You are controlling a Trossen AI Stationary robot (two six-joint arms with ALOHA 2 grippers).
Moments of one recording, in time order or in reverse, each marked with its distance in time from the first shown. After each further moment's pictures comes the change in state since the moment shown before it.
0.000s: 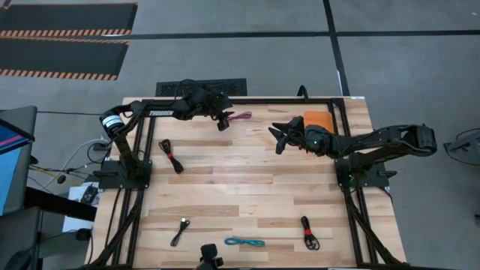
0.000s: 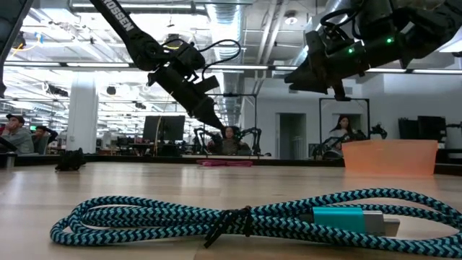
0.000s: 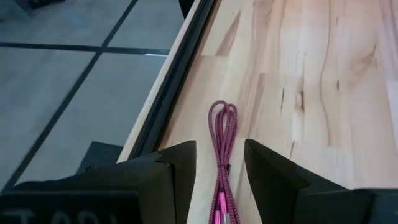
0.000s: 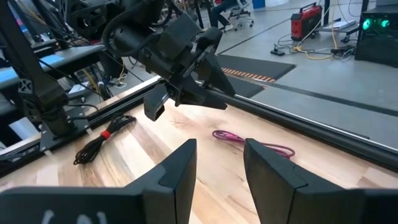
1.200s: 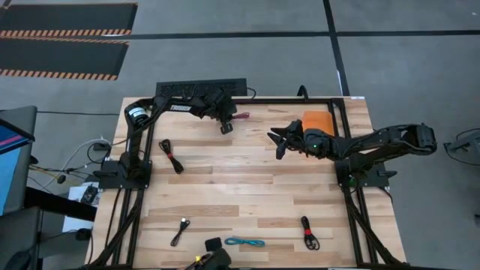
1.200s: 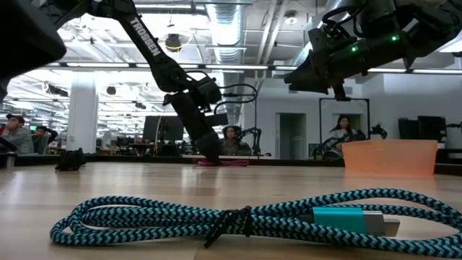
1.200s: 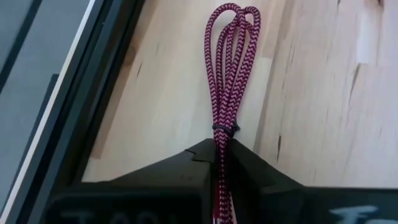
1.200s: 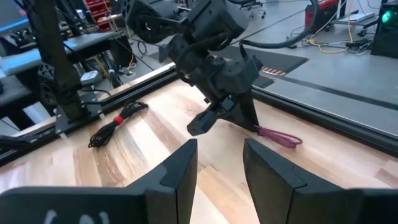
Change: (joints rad) left arm 0.013 0.286 0.208 -0.251 -0.066 0.020; right arm 0.051 -0.001 -0.001 -0.026 -0.003 0.002
